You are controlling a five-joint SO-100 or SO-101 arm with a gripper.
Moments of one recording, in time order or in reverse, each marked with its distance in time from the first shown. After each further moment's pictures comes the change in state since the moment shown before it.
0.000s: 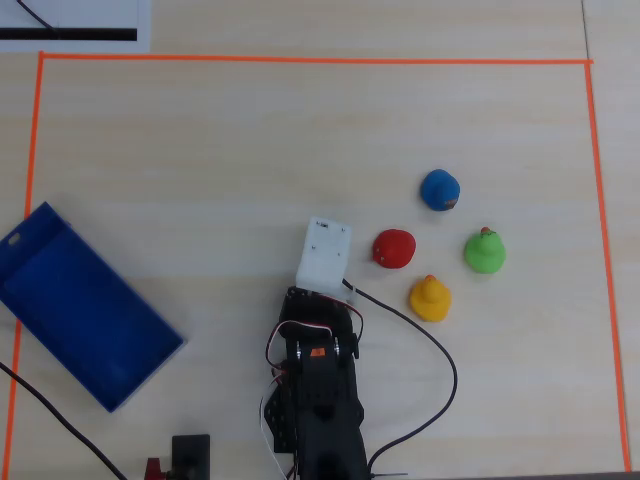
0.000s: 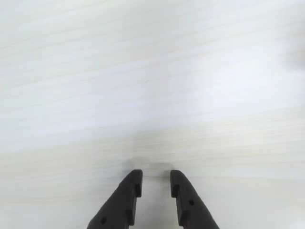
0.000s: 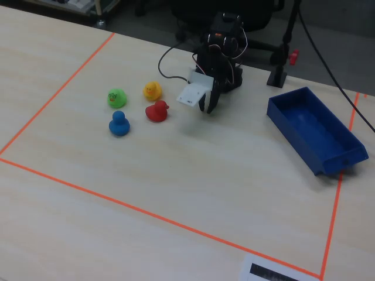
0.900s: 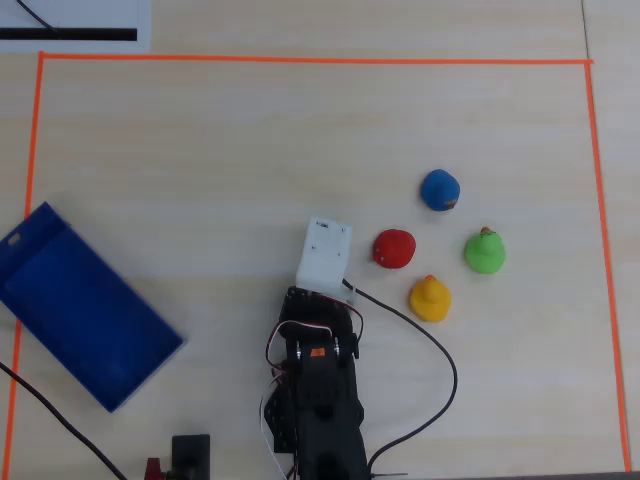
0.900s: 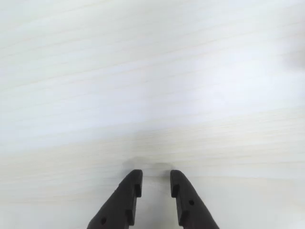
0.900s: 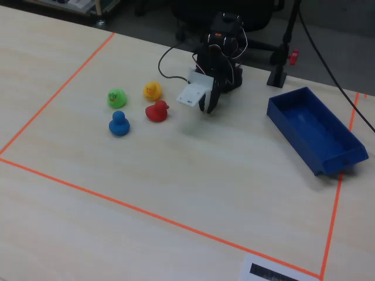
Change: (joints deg) arm 0.0 0.0 0.0 0.0 0.0
